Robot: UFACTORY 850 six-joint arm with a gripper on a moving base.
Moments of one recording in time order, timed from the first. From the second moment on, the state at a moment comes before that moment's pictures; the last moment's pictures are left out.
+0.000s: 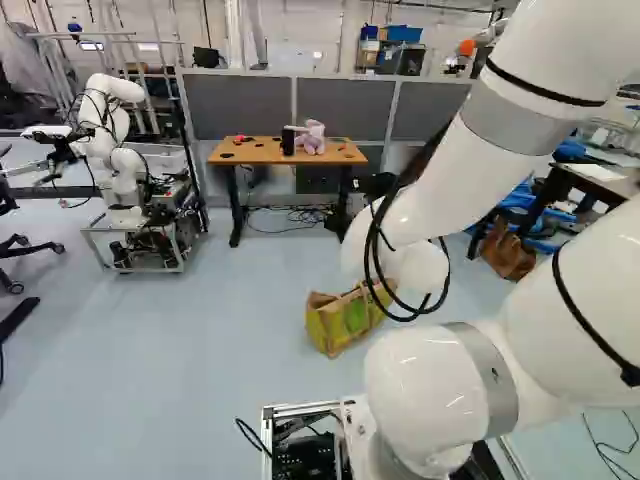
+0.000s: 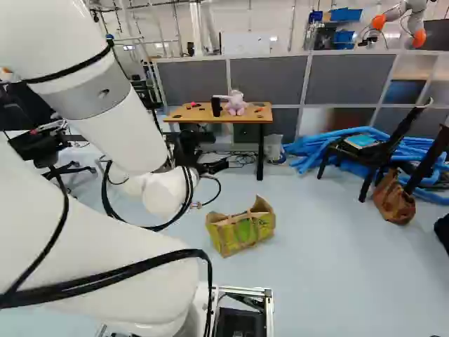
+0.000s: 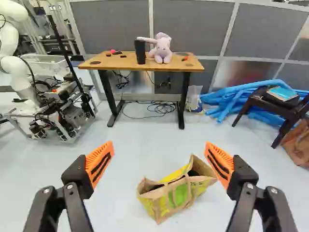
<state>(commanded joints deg) 0.0 16.0 -5.0 0.0 50.0 0.0</state>
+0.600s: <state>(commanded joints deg) 0.0 16.0 -5.0 0.0 50.0 0.0</state>
